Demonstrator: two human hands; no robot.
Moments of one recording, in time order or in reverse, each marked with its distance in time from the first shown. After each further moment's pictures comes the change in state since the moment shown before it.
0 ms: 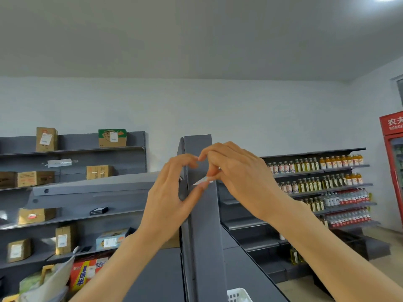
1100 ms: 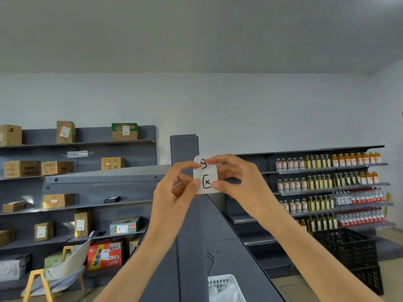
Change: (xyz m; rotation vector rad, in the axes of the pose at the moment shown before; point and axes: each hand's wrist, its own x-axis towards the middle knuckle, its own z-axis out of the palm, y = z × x) left_hand -0.012 0.075 0.023 -0.452 0.069 -0.430; right_hand -0.047 0.021 -0.029 0.918 -0.083 0.570
